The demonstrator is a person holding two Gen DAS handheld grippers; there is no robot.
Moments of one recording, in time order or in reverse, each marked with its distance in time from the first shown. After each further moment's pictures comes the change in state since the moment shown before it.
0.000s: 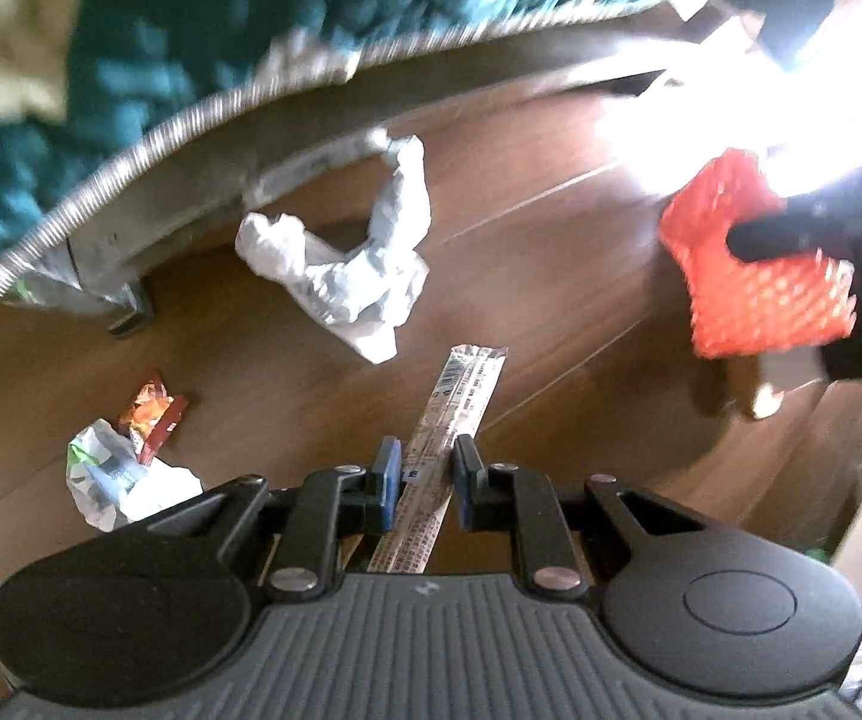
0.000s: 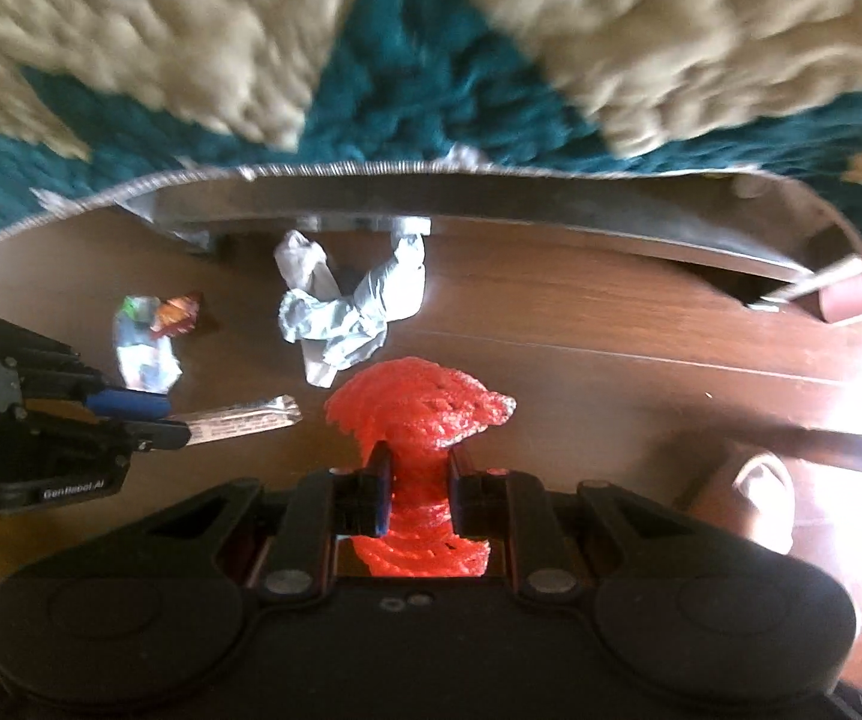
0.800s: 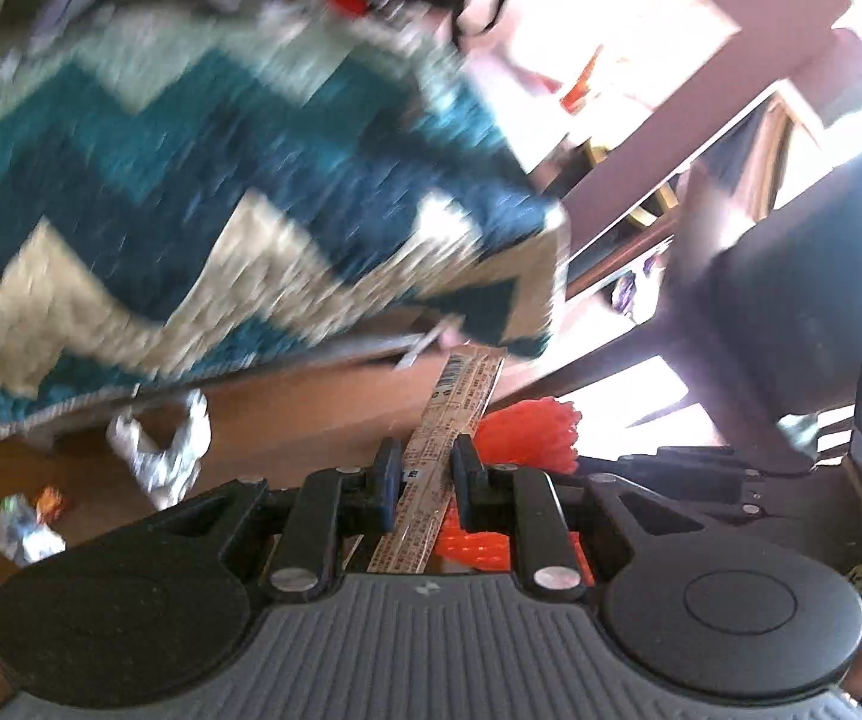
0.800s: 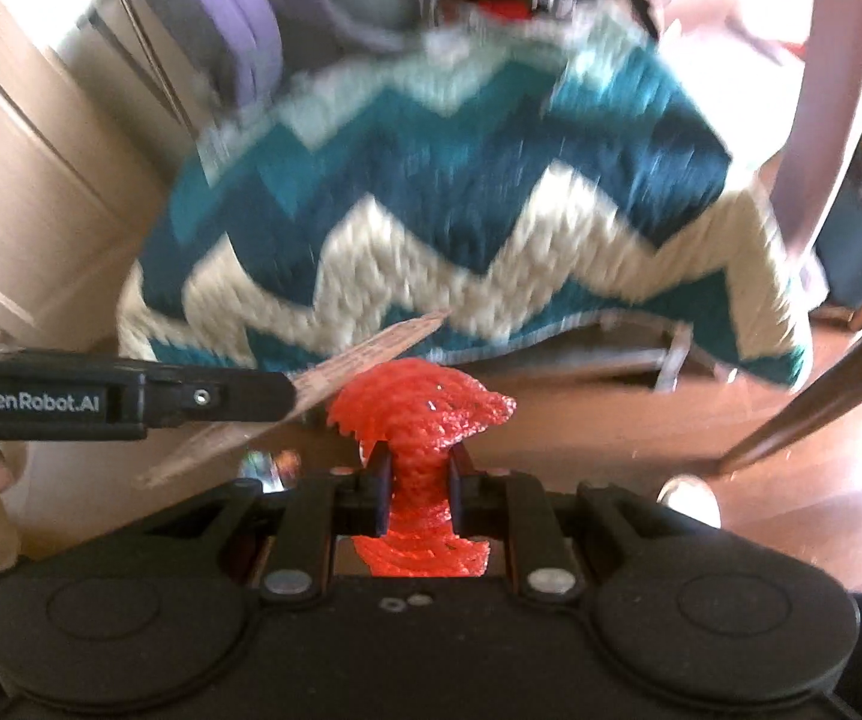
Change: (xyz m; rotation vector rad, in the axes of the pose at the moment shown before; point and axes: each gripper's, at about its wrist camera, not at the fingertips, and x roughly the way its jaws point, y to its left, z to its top) left arm -0.248 -0.185 0.009 -0.122 -0.432 -0.164; right arm -0.241 -0.039 -0.087 0.135 -0.420 0.118
